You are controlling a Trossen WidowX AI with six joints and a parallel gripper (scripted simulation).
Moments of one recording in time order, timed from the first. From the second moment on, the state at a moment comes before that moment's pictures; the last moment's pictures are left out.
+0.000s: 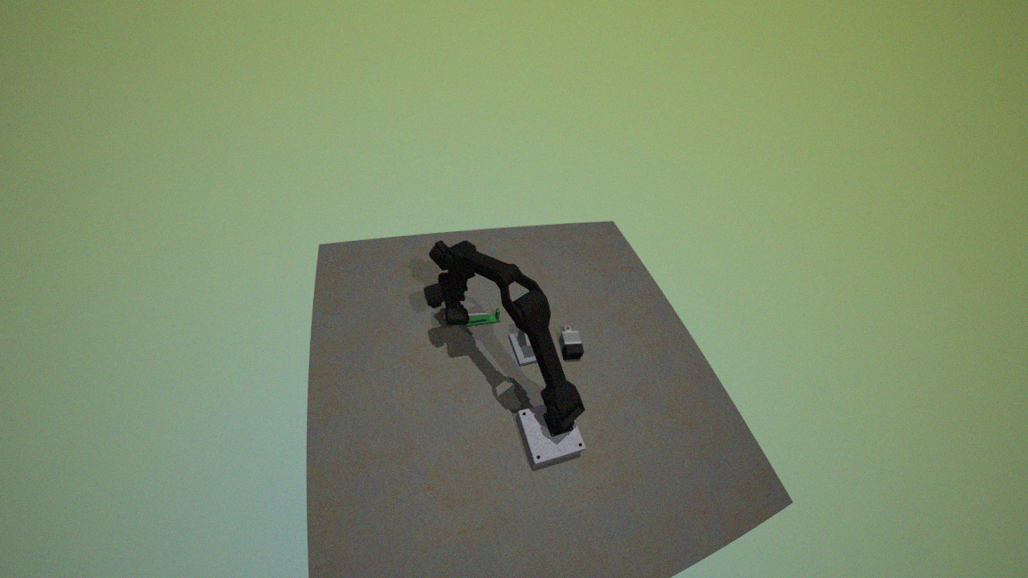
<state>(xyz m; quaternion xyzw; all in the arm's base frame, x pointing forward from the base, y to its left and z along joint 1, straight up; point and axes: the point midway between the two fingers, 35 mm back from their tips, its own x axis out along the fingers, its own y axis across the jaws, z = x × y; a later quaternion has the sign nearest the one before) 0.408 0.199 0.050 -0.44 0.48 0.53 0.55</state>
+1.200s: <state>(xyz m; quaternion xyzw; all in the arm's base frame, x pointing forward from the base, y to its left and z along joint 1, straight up) 0.408 0.138 0.131 -0.47 0.47 0.50 0.56</state>
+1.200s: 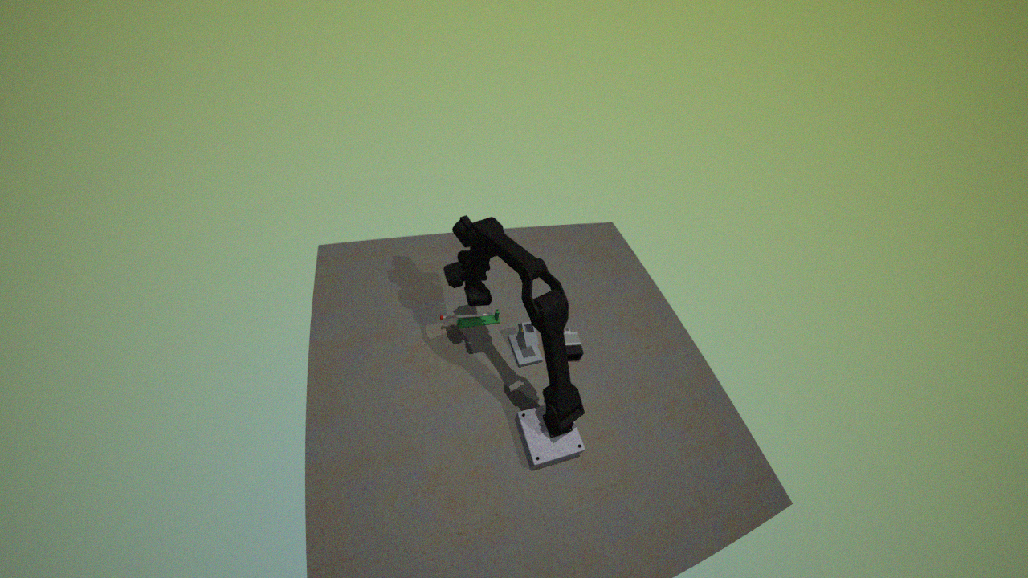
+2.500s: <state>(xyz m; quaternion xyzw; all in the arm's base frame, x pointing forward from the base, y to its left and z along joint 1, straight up) 0.410 0.137 0.027 -0.46 0.48 0.50 0.55</state>
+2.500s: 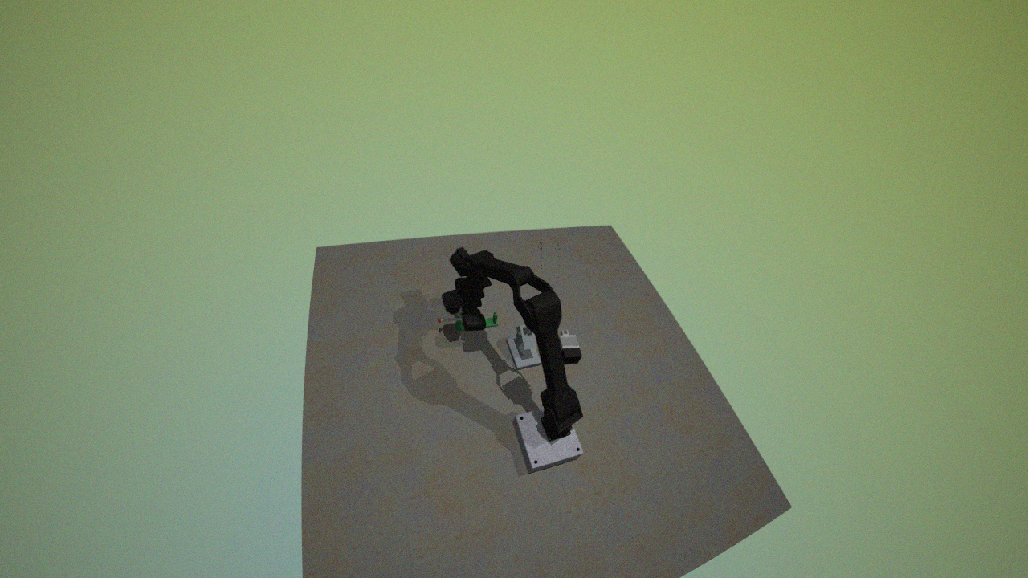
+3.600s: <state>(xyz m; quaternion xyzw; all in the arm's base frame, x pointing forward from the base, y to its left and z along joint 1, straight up) 0.407 0.136 0.013 -0.46 0.48 0.51 0.55</state>
